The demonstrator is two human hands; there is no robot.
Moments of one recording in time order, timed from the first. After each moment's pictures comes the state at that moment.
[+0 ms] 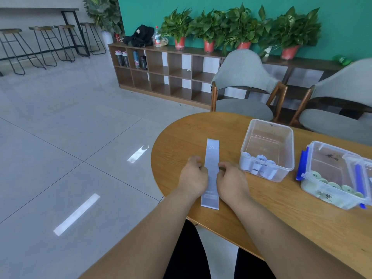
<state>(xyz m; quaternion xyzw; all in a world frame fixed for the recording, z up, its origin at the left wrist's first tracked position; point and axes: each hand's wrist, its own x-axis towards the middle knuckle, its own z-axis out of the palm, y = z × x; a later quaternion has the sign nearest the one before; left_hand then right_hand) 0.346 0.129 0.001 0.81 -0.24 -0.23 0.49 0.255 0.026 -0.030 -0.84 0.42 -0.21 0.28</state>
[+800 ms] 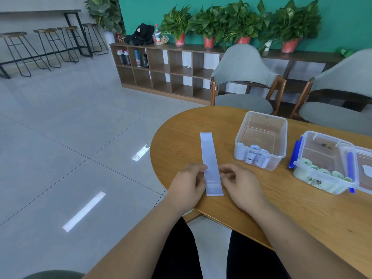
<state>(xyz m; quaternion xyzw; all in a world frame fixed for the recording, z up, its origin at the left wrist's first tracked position) 0.314 0.183 -0.018 0.79 -0.47 -0.05 0.38 0.179 0.031 -0.022 -0.87 0.29 -0.23 0.34</state>
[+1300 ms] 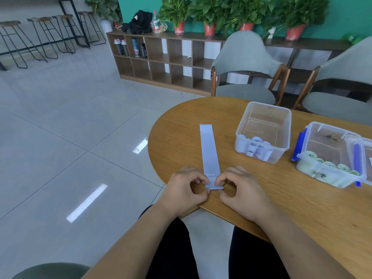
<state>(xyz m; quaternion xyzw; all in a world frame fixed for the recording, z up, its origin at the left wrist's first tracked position) 0.311 0.198 -0.039 0.72 -0.53 -0.05 0.44 0.152 0.038 -0.032 -0.93 0.13 -0.21 0.28</state>
